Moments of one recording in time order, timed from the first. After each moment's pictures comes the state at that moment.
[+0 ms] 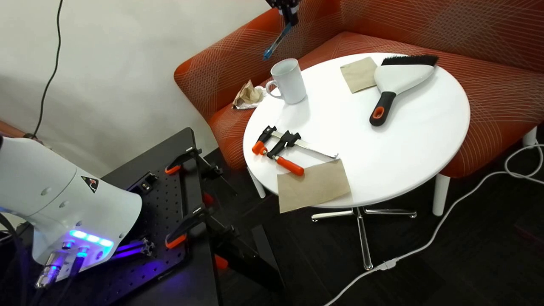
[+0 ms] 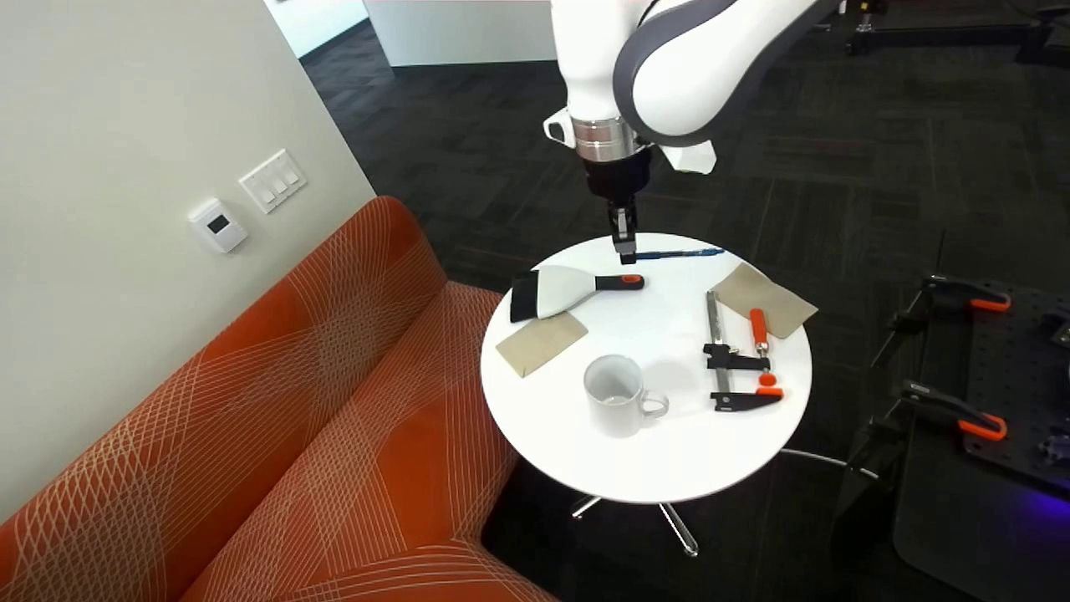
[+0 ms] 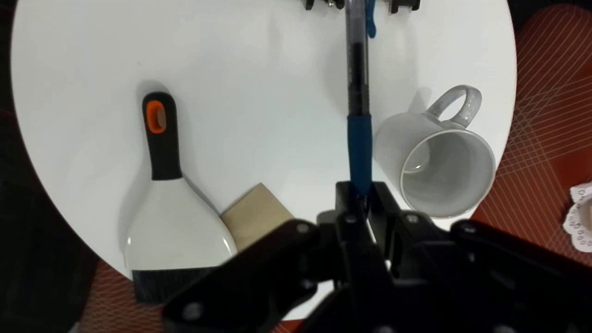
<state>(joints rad) 0.10 0.31 0.10 -2.00 -0.01 2.28 -0.31</state>
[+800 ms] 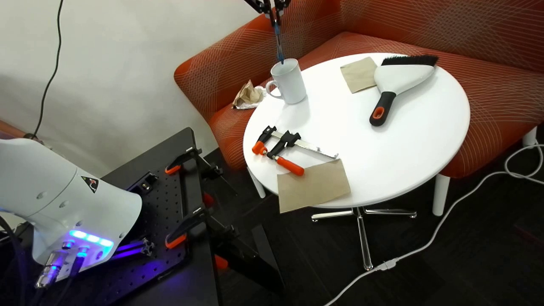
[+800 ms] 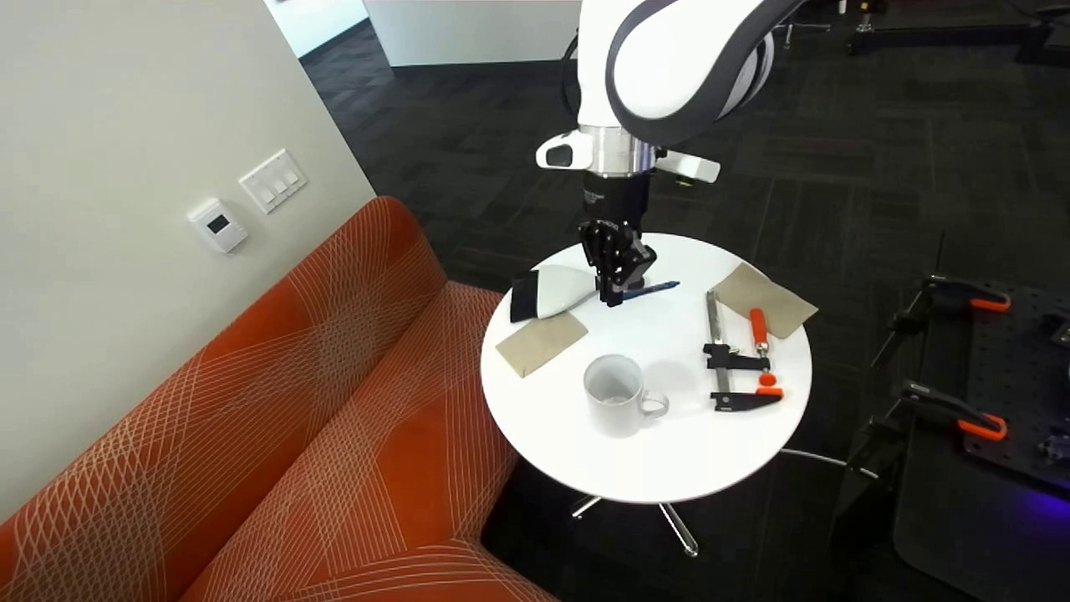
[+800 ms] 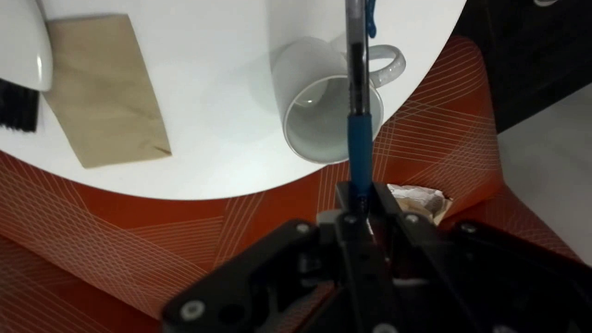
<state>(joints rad) -0.03 0.31 0.27 -2.06 0.37 2.39 -1.17</state>
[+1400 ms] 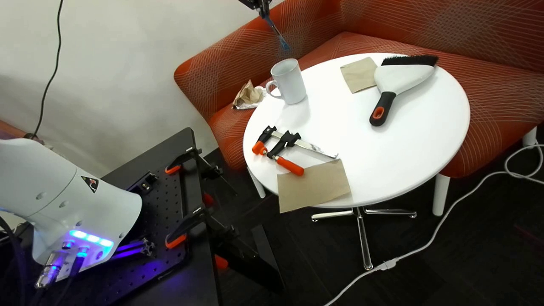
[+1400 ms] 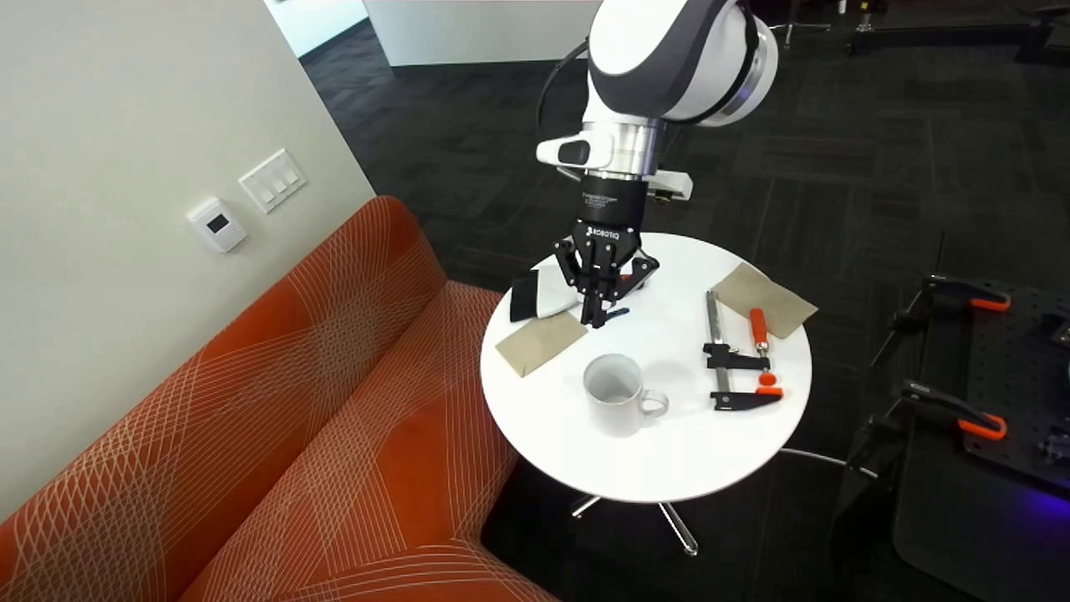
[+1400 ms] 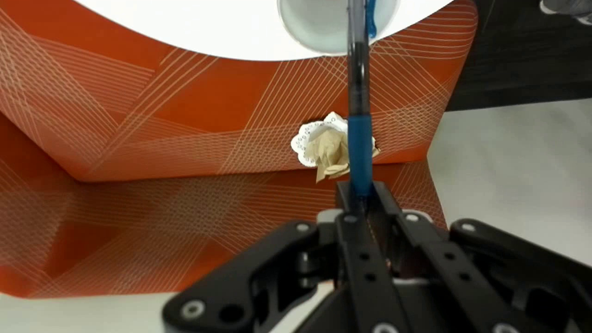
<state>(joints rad) -0.05 0.32 0.31 -2.06 0.73 2.36 -1.86</state>
